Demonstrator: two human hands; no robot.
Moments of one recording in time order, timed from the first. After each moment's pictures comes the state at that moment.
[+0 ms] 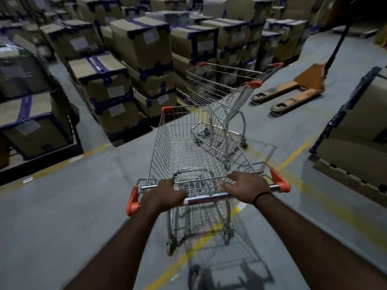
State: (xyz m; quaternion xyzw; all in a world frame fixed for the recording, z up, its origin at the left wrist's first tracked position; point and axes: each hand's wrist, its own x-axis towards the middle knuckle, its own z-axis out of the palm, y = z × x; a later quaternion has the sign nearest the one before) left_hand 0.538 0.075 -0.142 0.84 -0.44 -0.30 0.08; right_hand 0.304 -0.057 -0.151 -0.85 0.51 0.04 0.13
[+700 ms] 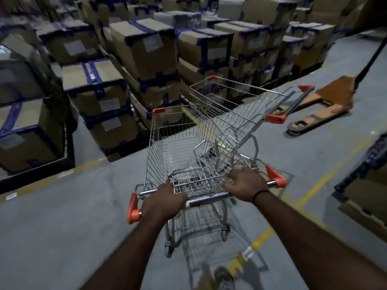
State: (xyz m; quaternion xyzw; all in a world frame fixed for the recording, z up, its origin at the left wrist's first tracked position) left_hand 0.617 -0.223 -0.147 0.89 -0.38 -0.23 0.12; right_hand 0.417 -0.389 -0.141 -0.88 0.45 0.03 0.12
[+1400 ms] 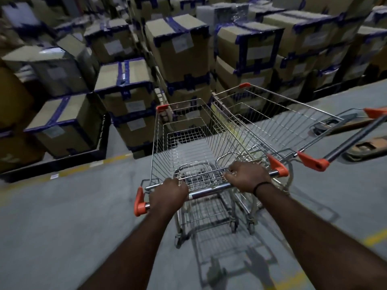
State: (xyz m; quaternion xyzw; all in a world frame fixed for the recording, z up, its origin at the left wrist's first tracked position) left_hand 0.652 -0.424 -0.152 0.94 -0.26 -0.16 0.14; right_hand 0.505 -0.633 -0.145 -0.93 0.34 0.04 0.12
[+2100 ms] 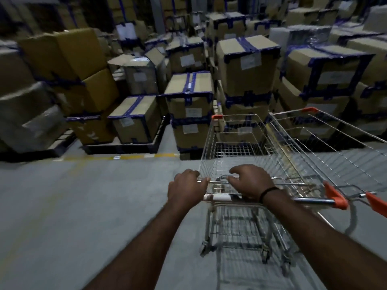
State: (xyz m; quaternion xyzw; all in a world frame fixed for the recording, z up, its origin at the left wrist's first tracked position) left_hand 0.652 -0.355 -0.099 0.96 -0.20 -0.03 0.19; right_hand 0.579 -0.546 -0.090 -0.98 0.15 -0.03 0.14
